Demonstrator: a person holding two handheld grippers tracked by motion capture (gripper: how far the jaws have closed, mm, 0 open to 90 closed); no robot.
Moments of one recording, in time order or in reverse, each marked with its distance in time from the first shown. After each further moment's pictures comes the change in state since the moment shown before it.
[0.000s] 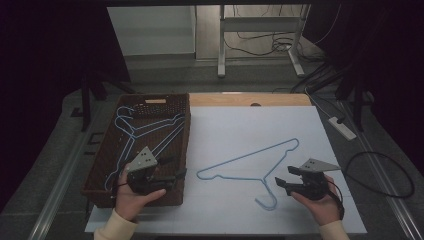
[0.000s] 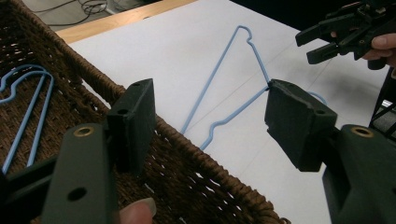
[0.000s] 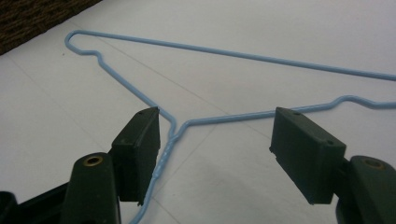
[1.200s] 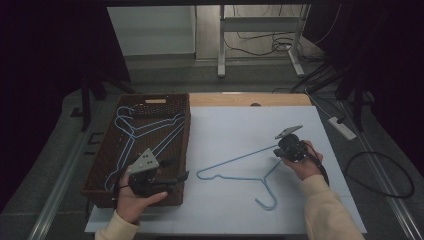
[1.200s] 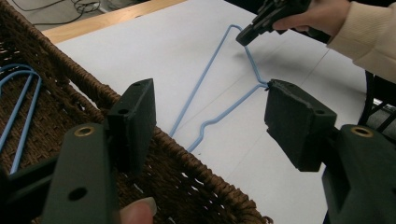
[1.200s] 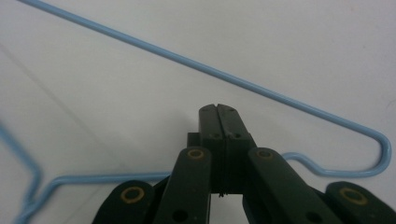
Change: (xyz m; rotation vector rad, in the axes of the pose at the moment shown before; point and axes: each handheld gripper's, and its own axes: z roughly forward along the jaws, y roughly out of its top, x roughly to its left) left arm -0.006 0.000 0.000 0.004 -0.021 0.001; right arm -0.056 0.066 0.088 0.365 -0.104 -0.147
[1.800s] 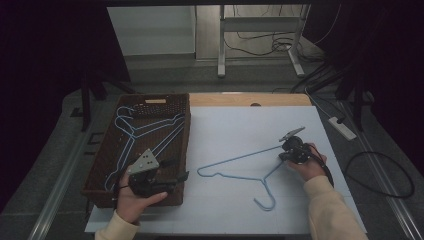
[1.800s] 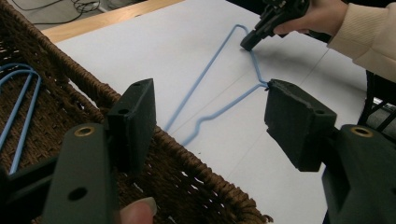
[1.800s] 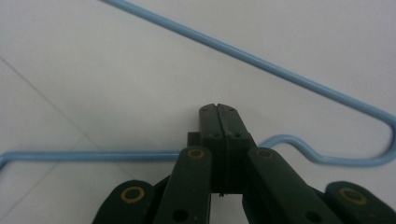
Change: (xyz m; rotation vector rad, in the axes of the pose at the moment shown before) left arm 0.000 -0.001 0.000 0.002 -0.001 0.002; right arm -0.009 -0.017 0.005 0.080 0.004 0.023
